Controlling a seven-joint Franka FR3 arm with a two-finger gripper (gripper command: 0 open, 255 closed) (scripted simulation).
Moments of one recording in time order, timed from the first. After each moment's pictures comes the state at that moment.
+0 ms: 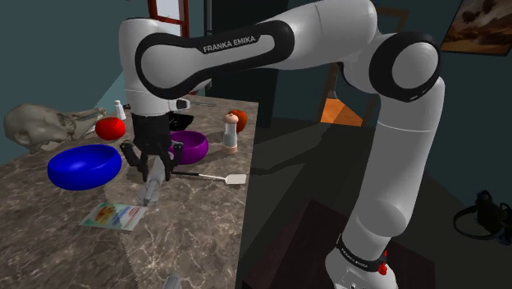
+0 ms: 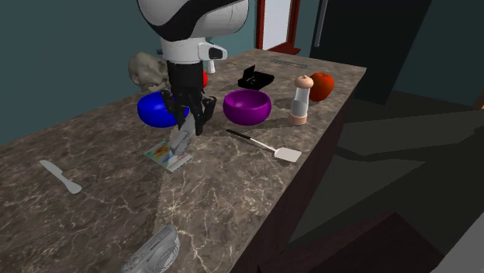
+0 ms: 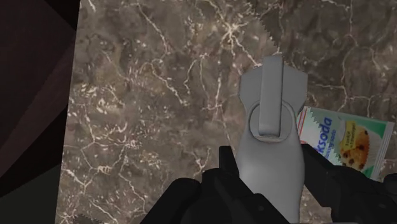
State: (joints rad) arm 0.01 0.15 0.61 -1.77 0.03 1.88 1.36
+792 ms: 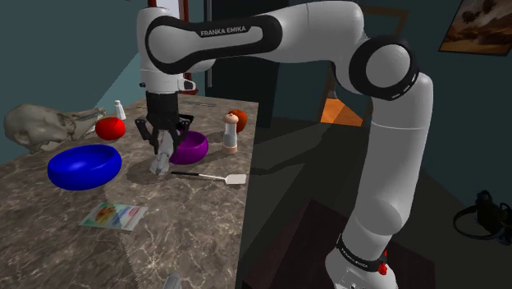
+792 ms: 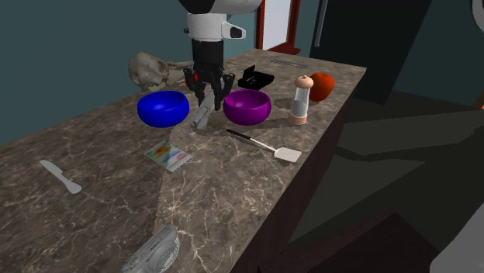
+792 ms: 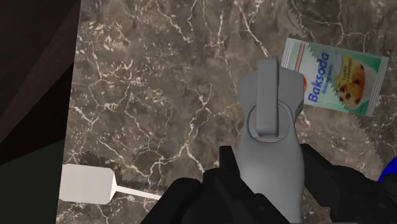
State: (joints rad) arm -0.06 0.22 0.55 -1.62 0.00 1.77 1.24
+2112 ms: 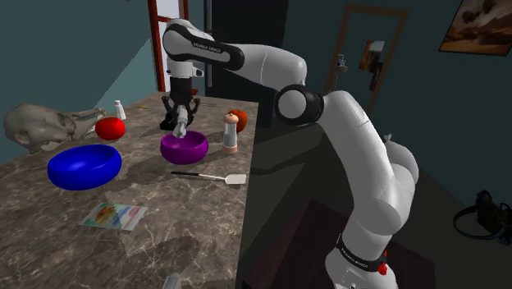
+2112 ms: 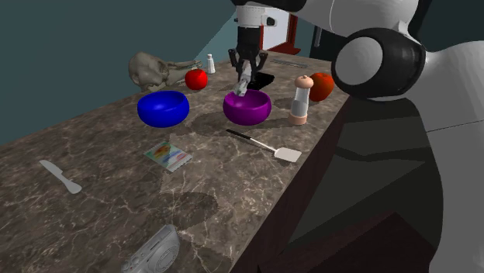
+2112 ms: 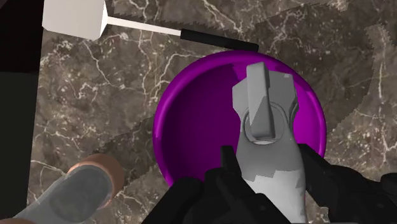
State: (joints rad) arm -0.06 0.81 0.40 -0.71 -0.19 1.42 0.96
